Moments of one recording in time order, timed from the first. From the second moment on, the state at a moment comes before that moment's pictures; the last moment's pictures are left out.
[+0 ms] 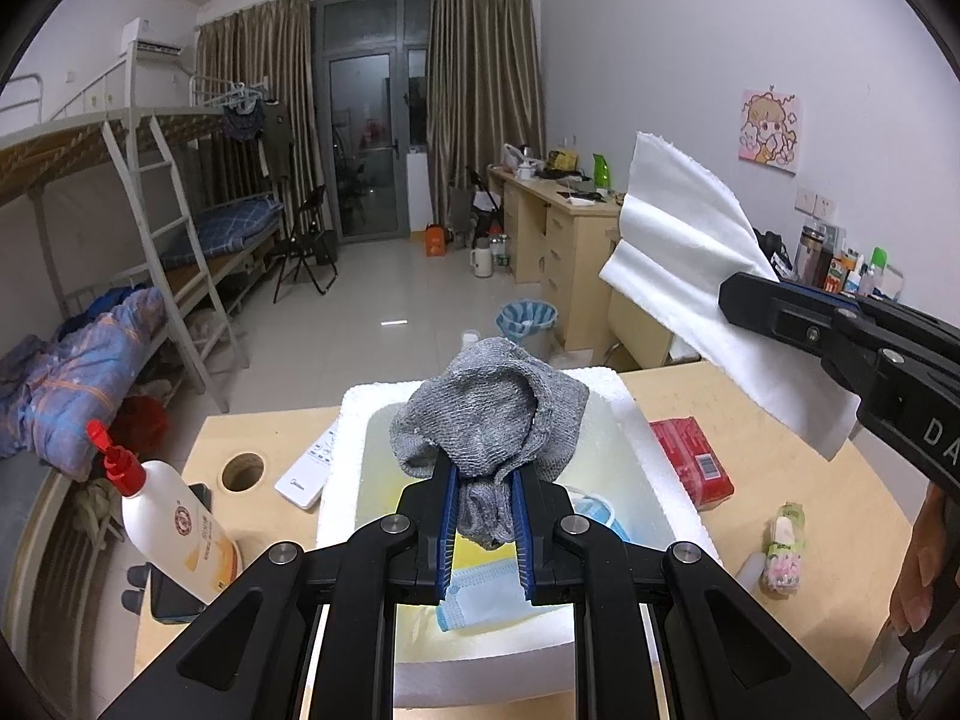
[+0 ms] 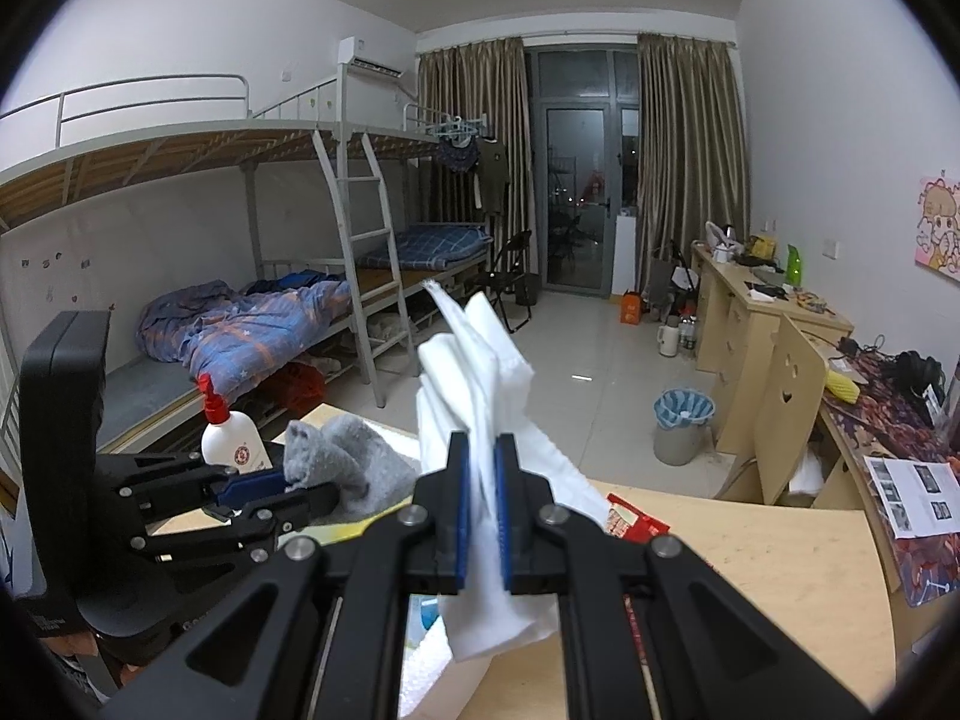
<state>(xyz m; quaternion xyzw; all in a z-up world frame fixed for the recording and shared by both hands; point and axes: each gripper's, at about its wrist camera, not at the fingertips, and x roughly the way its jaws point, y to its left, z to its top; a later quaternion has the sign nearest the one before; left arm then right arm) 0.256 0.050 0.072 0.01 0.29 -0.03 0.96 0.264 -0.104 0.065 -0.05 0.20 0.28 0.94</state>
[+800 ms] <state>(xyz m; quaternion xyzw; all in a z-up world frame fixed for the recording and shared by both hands) 0.249 0.047 0.072 0.03 0.26 0.01 0.97 0.268 -0.106 0.066 -0.05 0.20 0.27 0.94</state>
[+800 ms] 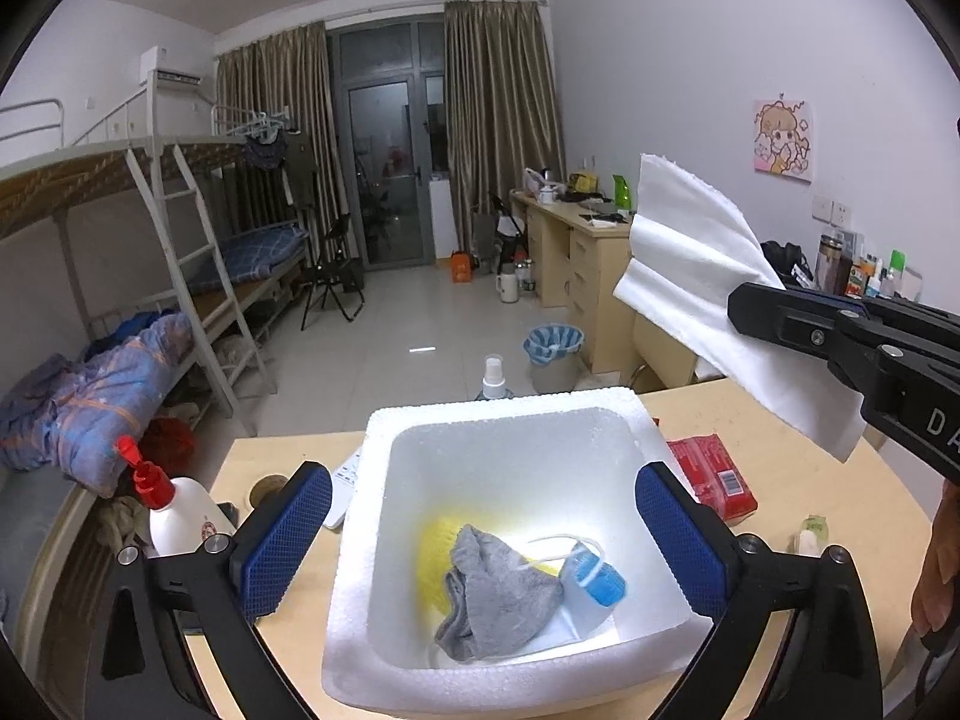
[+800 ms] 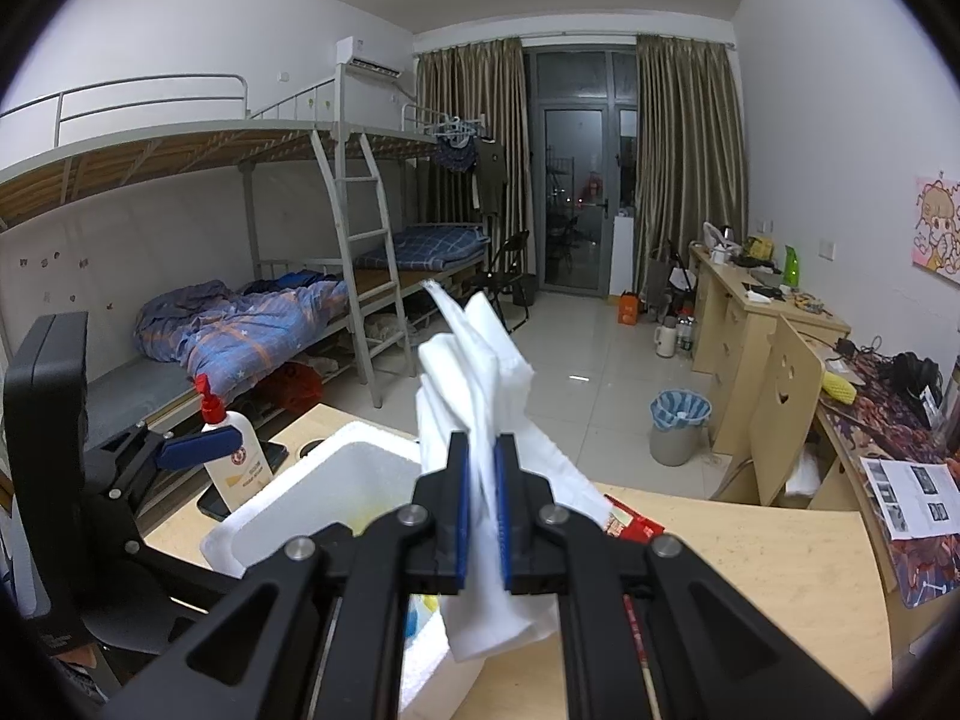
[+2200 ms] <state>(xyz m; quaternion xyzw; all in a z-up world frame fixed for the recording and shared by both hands) 0.196 0.129 0.073 -0.01 0.23 0.13 0.96 0.267 -0.058 0.031 -0.06 0.27 0.35 0.90</state>
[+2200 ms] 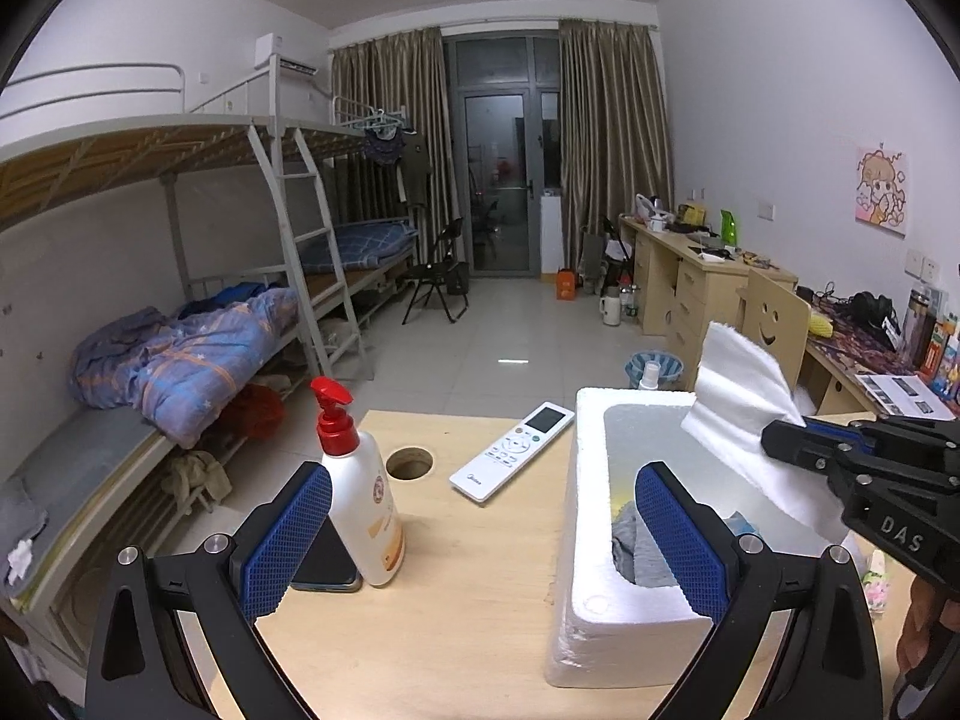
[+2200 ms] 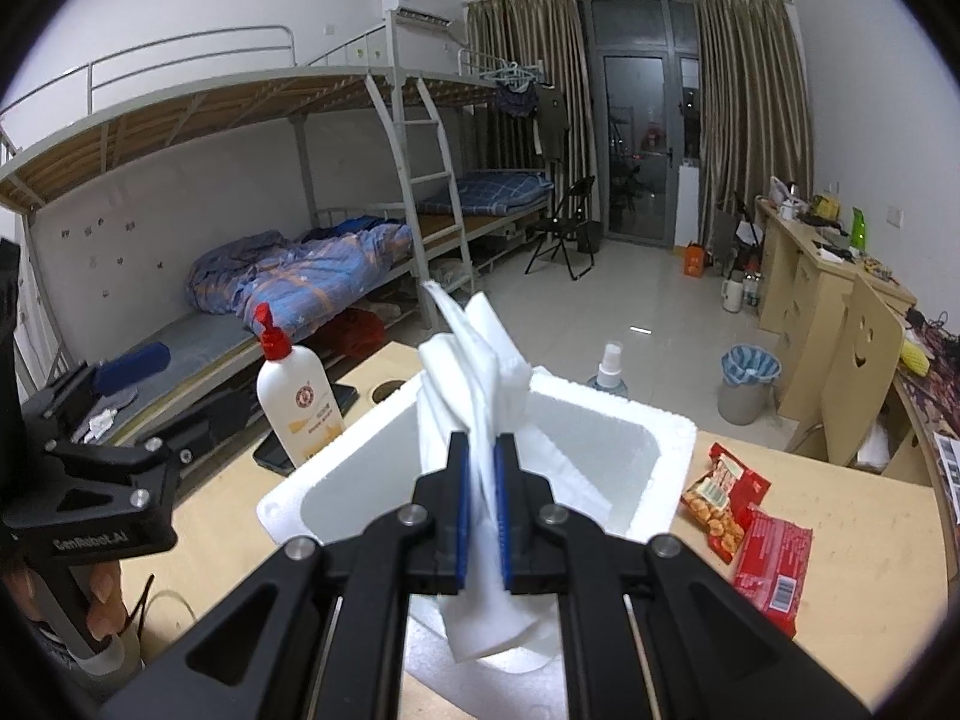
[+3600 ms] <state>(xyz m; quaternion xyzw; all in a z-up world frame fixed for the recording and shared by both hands) 0.173 0.078 0.082 0.00 0.21 0.06 0.97 0.243 -0.124 0.045 -0.02 0.23 0.25 0.94</state>
